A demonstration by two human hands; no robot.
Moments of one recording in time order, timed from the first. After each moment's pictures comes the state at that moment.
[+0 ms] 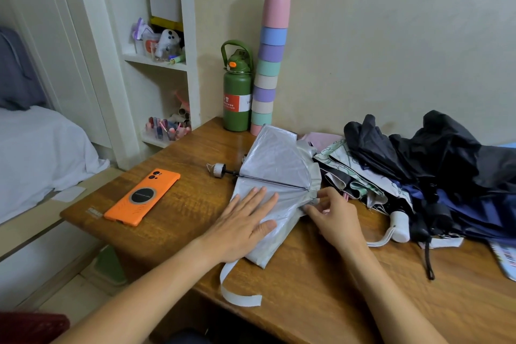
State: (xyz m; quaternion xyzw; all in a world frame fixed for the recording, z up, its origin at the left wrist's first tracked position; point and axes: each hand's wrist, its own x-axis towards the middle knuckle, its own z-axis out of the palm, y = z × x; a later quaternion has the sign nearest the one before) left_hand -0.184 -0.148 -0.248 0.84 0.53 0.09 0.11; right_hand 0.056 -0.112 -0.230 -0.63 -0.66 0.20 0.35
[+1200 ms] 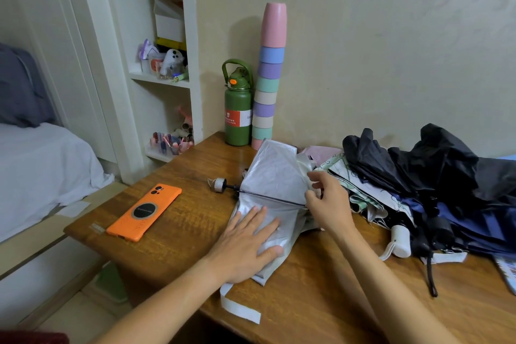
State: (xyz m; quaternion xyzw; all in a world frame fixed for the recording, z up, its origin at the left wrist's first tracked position) left_hand -0.174 -0.144 -0.262 0.83 0.56 0.05 0.05; right_hand 0.037 -0.074 -0.198 -0.56 -0.69 0.15 0.44
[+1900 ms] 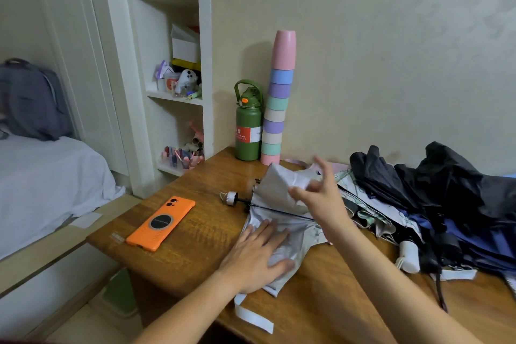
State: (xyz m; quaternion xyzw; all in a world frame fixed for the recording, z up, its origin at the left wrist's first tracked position) left_hand -0.174 -0.143 -0.261 0.82 0.56 0.09 0.07; right_hand -0.001 -0.100 -0.147 -0.47 -0.63 0.37 0.50
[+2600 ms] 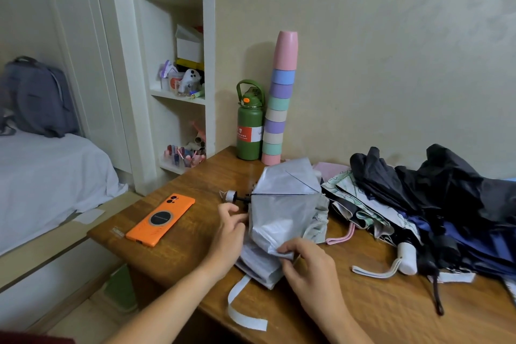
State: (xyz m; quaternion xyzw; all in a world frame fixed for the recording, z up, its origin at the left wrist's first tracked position) left_hand -0.193 -0.148 -0.244 0.51 0.60 0.52 0.33; right_hand 0.012 -0.184 -0.239 -0.42 -0.79 0.13 0.43
